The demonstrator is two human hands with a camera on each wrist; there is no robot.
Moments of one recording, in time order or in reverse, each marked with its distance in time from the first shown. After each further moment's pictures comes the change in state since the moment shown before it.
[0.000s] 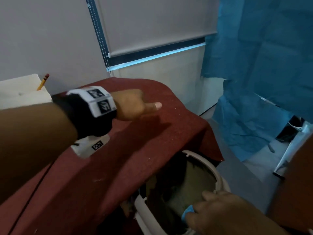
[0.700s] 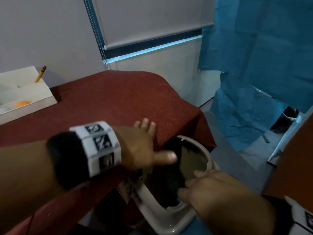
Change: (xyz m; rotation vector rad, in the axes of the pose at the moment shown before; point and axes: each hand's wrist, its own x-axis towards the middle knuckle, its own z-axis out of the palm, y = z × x) left_hand -0.070 0.040 0.071 0.329 -0.469 -0.023; right_hand 0.003 -0.002 -0.024 -0.052 -0.304 -0.136
